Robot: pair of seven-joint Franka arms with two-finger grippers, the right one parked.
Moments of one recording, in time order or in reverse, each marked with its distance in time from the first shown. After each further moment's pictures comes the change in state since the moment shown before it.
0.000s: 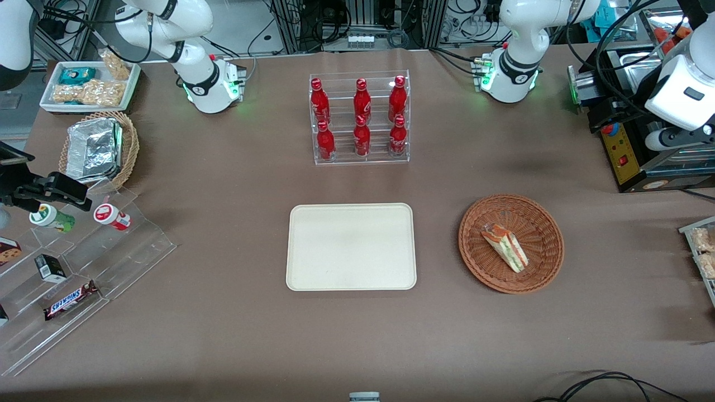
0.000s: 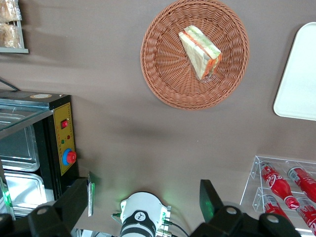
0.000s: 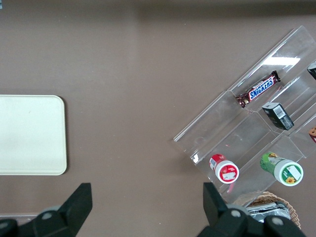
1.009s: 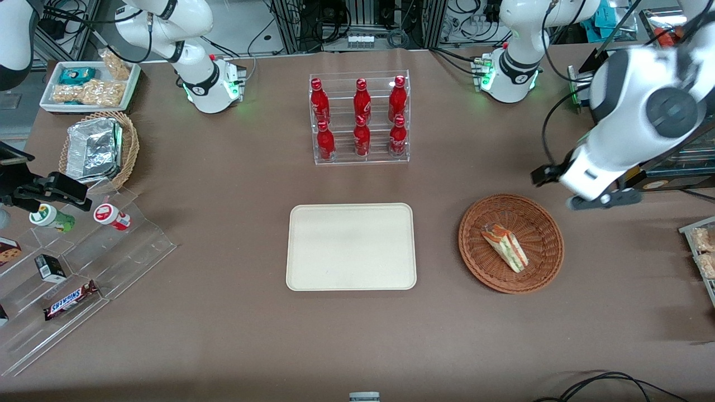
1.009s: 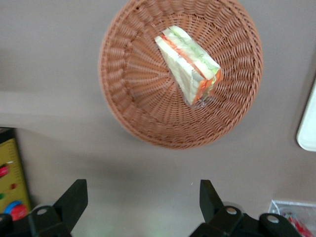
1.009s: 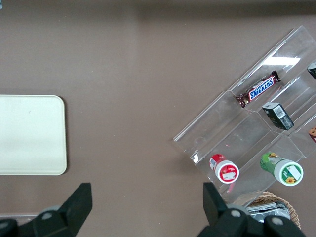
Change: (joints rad) arm 0.000 0.082 -0.051 -0.469 -0.007 0.556 -0.055
